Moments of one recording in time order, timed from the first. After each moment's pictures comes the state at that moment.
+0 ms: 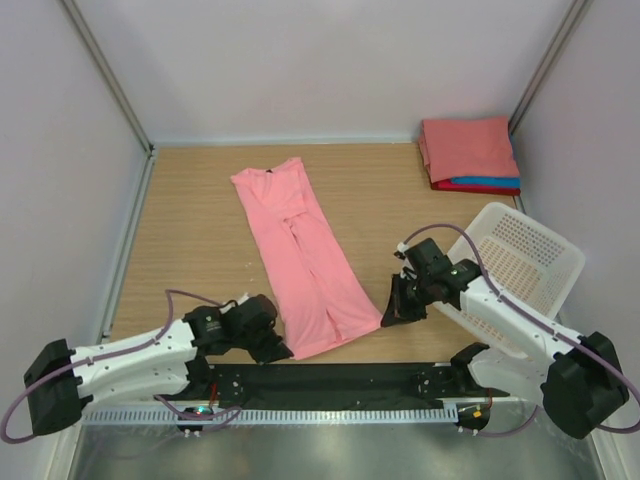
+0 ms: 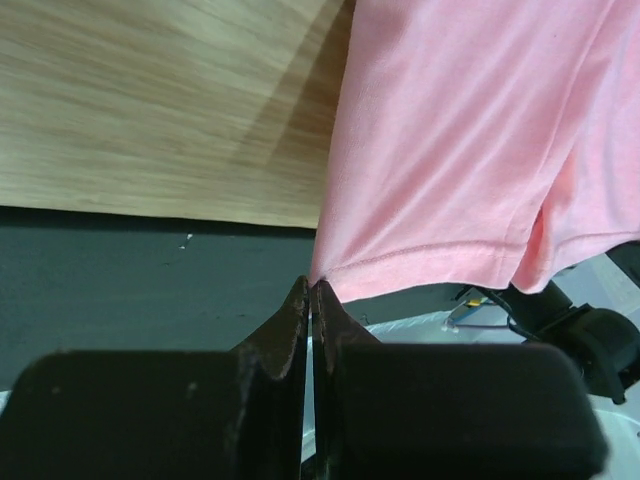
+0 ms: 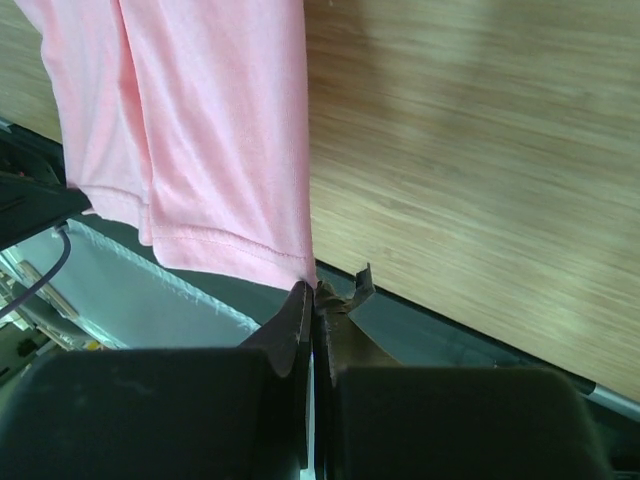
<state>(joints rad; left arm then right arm) -1.04 0.86 0.43 -0.64 0.03 -1.68 0.53 1.08 0.65 -0.74 -0.40 0.62</state>
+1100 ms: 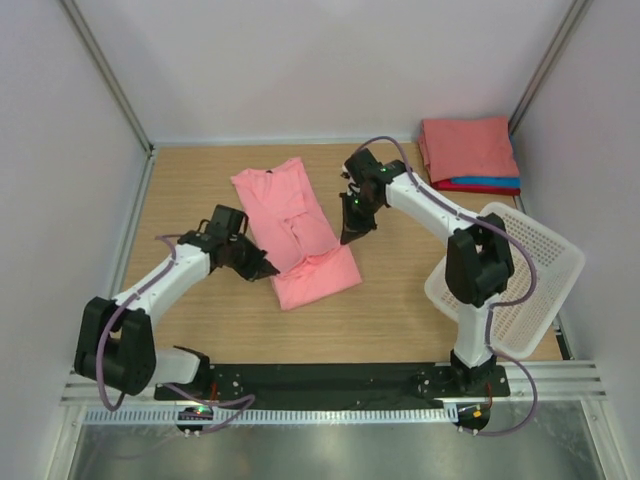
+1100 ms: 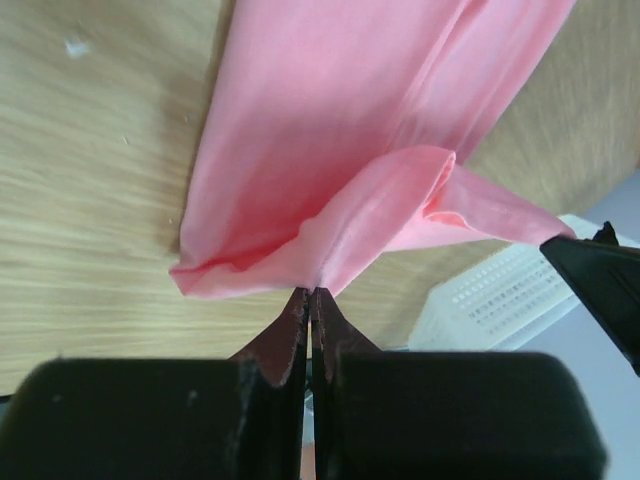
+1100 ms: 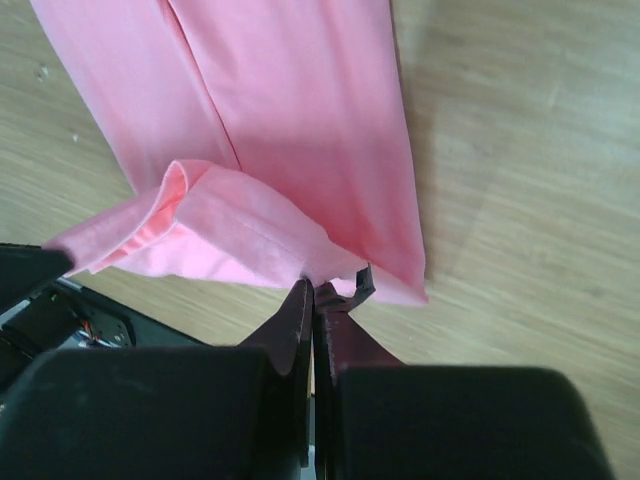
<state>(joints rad) -0.35 1.32 0.83 -0.60 0.27 -1.22 0.53 1.91 1.62 -0.93 -0.26 0.46</state>
